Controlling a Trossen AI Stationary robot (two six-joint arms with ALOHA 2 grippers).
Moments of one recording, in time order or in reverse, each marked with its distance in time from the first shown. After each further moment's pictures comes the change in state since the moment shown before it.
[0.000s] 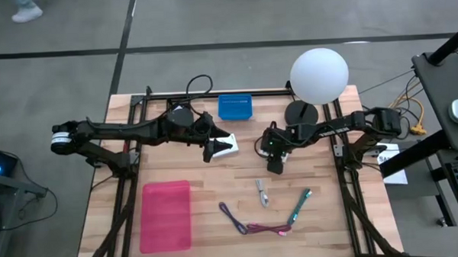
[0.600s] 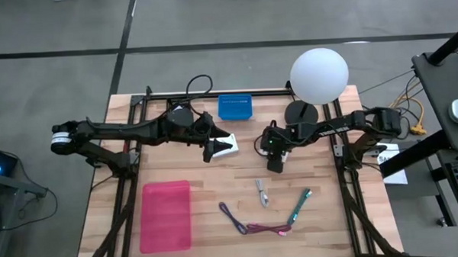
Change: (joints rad) left arm 0.000 0.000 0.000 0.000 0.000 0.000; right arm -0.013 0.000 0.006 -0.004 0.007 -0.036
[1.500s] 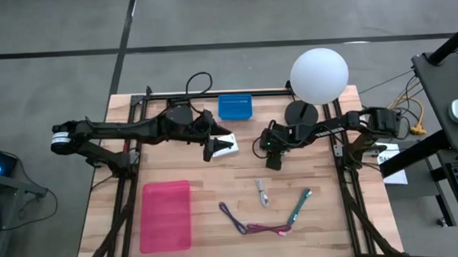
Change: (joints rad) left arm 0.000 0.002 0.031 -0.007 0.000 0.052; right arm 0.001 0.064 -0.003 0.024 0.165 -0.033
